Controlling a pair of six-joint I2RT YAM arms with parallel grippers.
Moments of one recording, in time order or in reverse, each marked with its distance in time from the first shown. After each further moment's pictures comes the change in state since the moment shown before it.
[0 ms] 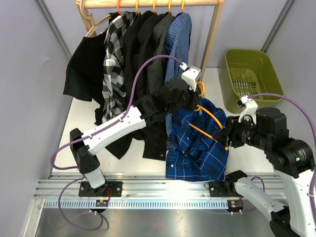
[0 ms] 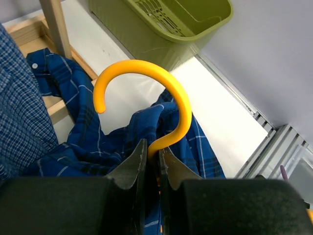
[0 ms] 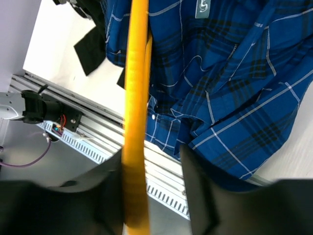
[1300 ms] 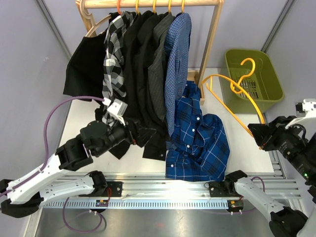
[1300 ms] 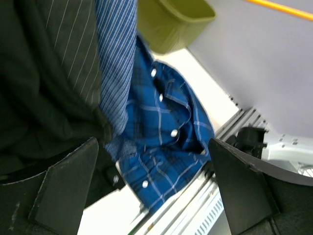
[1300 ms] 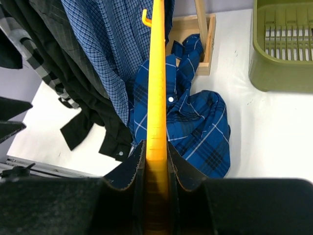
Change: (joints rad) left arm -0.038 -0.948 -0.752 -0.032 -0.079 -0.132; right arm -0.009 0.000 0.479 -0.113 0.331 0.005
